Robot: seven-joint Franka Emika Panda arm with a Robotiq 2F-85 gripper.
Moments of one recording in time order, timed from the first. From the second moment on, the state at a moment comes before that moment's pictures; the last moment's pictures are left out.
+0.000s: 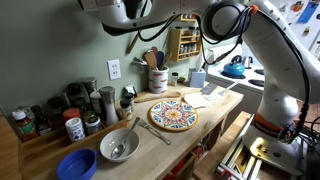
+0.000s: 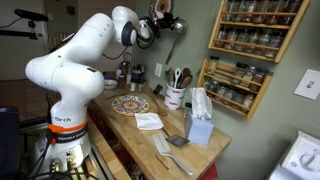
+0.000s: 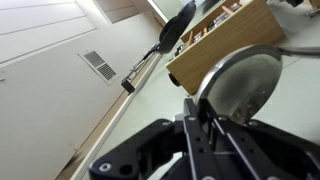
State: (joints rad) arm 0.60 0.78 0.02 -0.81 -1.89 0.95 0.60
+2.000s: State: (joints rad) arm 0.59 0.50 0.23 -1.12 -1.58 0.97 0.33
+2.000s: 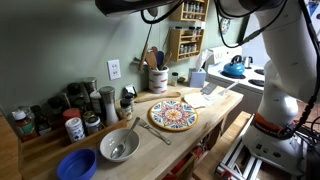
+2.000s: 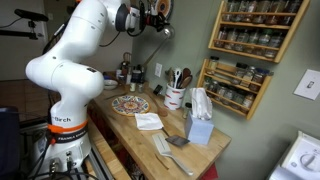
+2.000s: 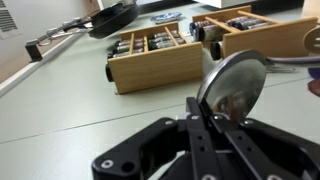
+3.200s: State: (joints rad) arm 0.30 -0.07 0.26 -1.98 -0.93 1.52 0.68
